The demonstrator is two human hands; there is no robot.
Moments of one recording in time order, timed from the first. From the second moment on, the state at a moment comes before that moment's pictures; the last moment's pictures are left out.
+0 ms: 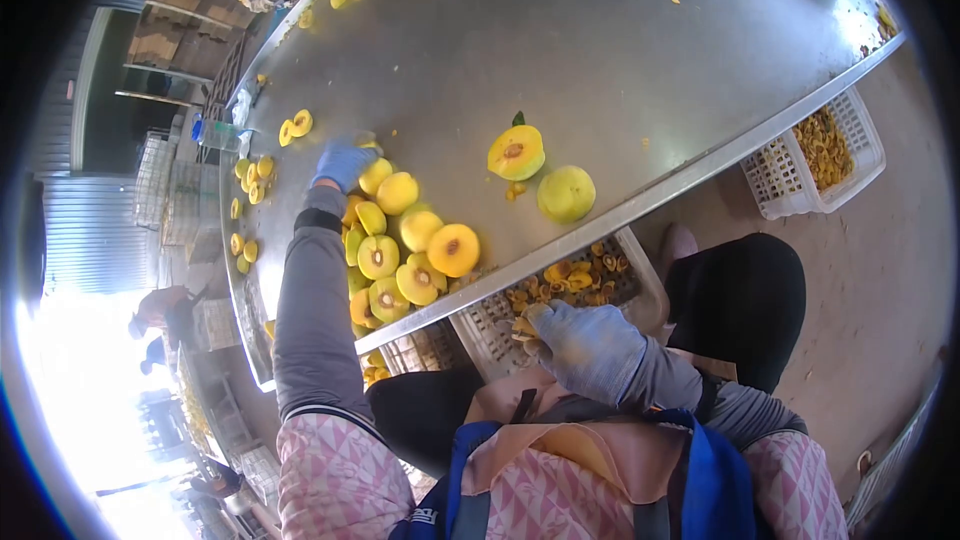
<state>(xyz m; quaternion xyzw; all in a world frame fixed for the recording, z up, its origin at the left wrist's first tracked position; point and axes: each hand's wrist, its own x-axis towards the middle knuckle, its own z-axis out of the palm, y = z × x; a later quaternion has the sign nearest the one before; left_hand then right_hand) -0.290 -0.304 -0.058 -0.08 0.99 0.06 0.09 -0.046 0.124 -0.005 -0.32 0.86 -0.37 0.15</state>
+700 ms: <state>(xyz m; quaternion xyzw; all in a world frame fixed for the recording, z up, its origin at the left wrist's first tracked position) -0.042 -0.068 0.025 -0.08 0.45 0.89 0.03 -0.021 0.132 0.010 -0.19 0.78 -0.59 0.05</state>
